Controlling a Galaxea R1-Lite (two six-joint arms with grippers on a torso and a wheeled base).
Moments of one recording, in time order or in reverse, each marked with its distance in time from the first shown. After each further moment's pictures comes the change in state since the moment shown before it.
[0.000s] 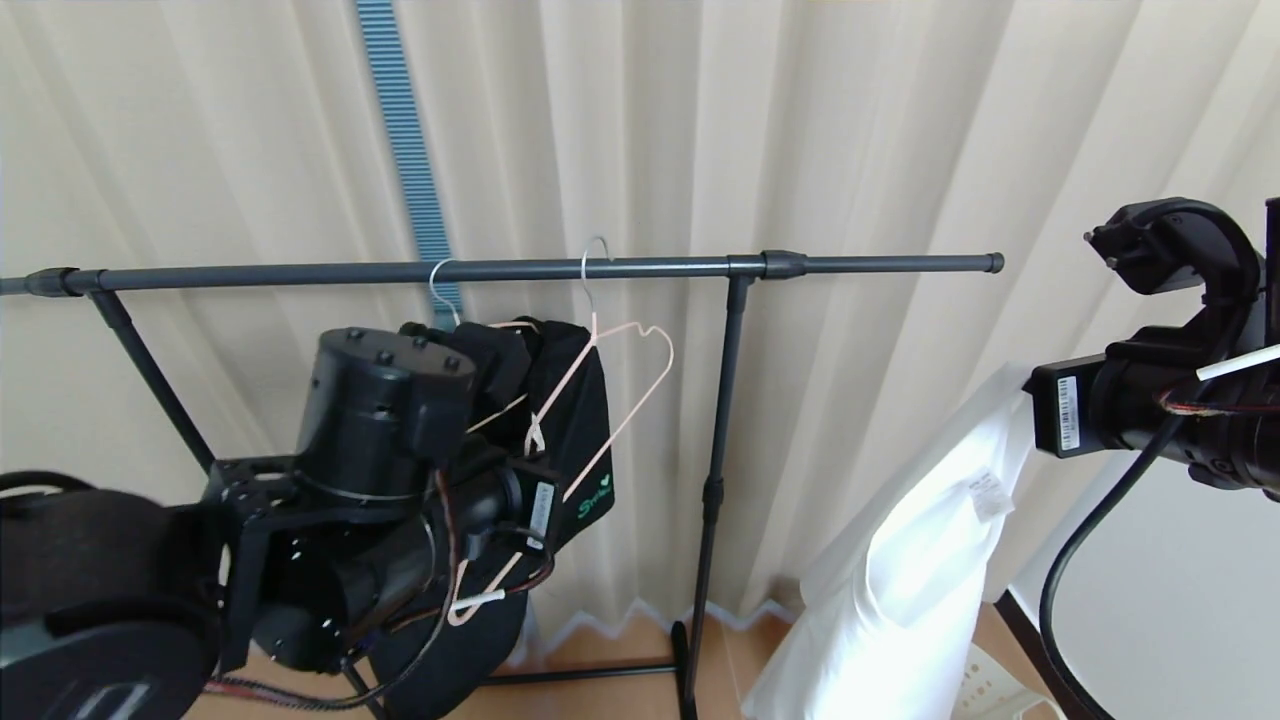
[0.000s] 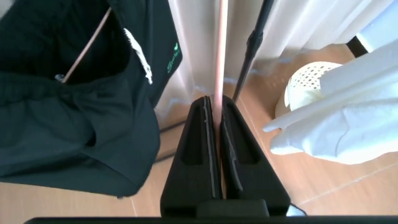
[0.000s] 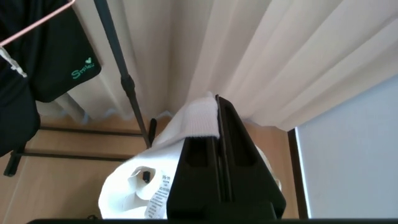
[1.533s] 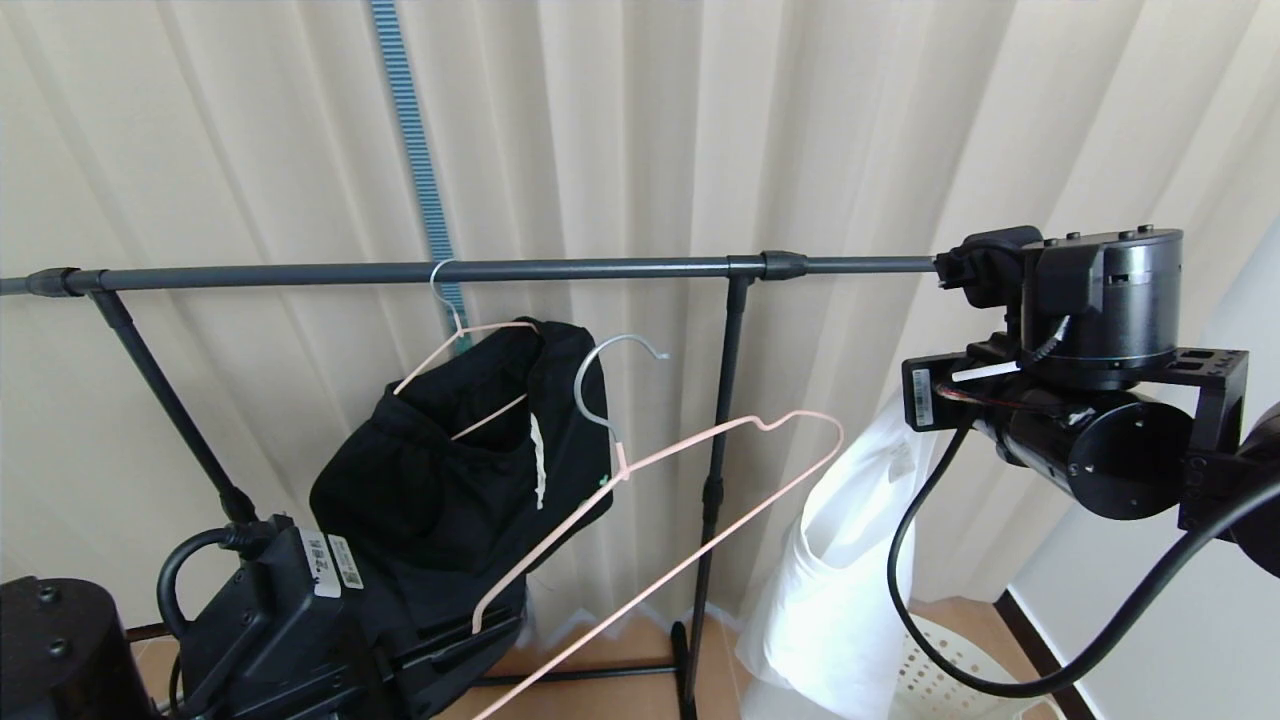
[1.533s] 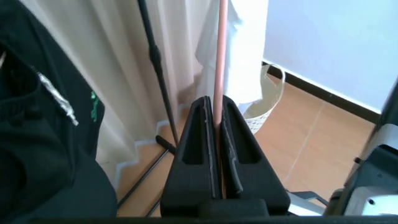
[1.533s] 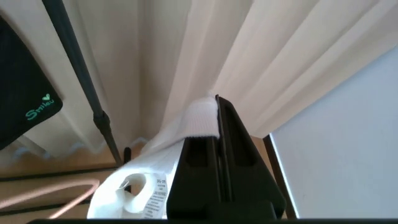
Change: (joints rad) left arm 0.057 -0.222 0.667 -0.681 -0.592 0.199; right arm 0.089 0.263 -0.011 -0.309 -0.311 0.006
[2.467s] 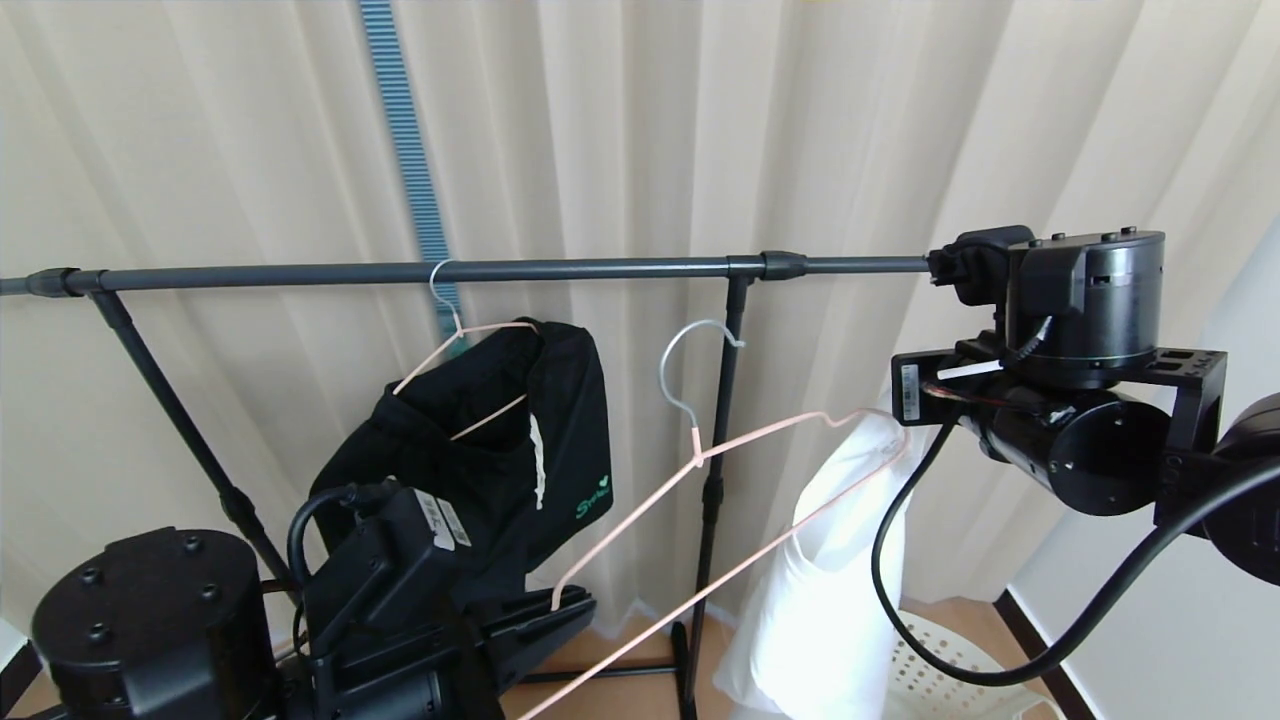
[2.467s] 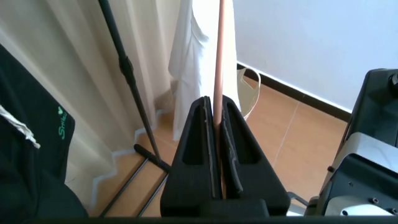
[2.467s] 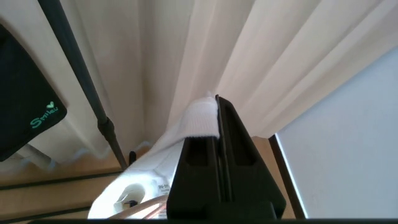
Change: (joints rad) left arm -0.070 0.140 -0.129 -0.003 -0.005 -0.049; right arm 0.005 0.020 -0.006 -0.033 0.000 0.026
